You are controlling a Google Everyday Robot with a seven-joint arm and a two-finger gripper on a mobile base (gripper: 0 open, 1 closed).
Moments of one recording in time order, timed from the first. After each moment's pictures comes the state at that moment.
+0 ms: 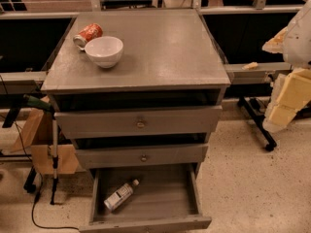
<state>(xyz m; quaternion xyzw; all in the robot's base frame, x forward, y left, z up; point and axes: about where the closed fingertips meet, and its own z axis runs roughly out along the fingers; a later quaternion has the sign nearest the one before) 0.438 -0.216 0.980 -0.60 0.78 -0.04 0.16</state>
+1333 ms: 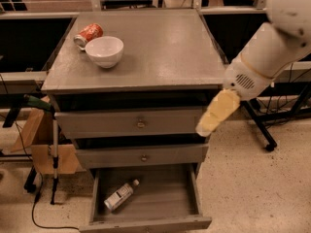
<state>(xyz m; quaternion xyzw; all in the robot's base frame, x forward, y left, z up) 0.482 -0.155 0.868 -0.46 0.87 0.13 0.12</state>
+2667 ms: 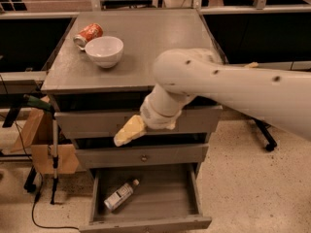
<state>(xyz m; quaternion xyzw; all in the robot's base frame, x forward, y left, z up) 0.517 0.014 0.746 -0.25 0.95 0.15 0.11</state>
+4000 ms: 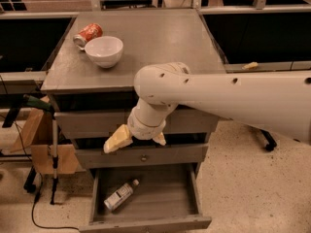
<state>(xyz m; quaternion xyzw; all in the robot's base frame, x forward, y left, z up) 0.506 0.051 0.699 -0.17 0.97 0.15 0.05</state>
